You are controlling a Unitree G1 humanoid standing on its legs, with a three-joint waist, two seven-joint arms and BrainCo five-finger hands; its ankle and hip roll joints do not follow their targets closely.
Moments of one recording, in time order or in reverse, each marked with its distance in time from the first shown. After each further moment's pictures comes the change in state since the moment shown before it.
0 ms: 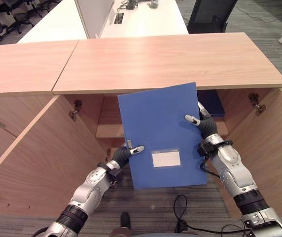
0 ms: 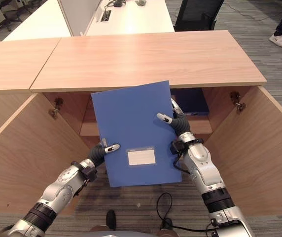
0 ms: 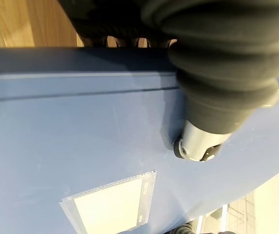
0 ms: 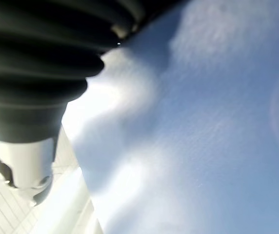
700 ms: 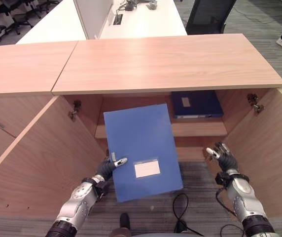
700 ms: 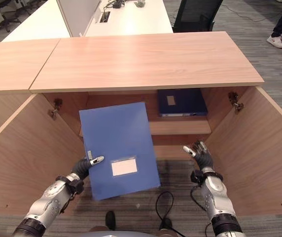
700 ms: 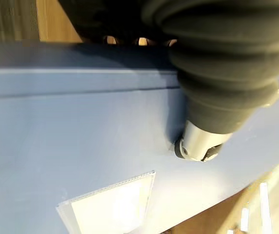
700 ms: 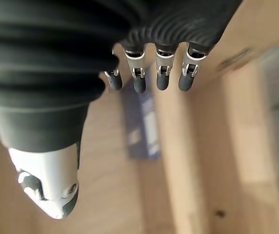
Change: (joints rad) left arm 0.129 0.051 0.119 0.112 0.105 0.002 0.010; right arm 0.210 0.048 -0.221 0.446 -0.039 0.016 -0.091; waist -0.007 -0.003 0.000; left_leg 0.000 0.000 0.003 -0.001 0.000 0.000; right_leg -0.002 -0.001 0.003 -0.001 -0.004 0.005
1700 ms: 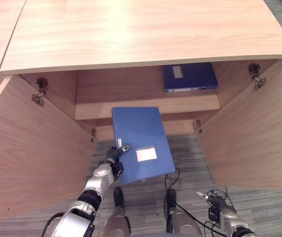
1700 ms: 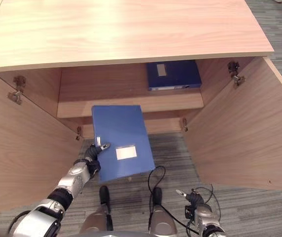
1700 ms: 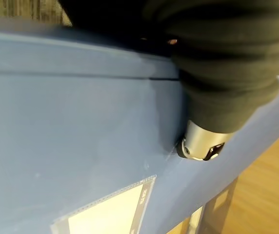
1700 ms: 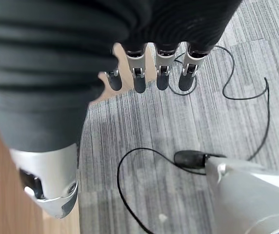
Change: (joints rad) left arm -0.444 -0.236 0.004 0.538 0.061 -0.088 0.343; right arm -0.100 0.087 0.188 0.601 -0.118 0.042 -0.067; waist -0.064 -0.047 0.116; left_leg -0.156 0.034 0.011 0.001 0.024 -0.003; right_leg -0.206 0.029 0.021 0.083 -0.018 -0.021
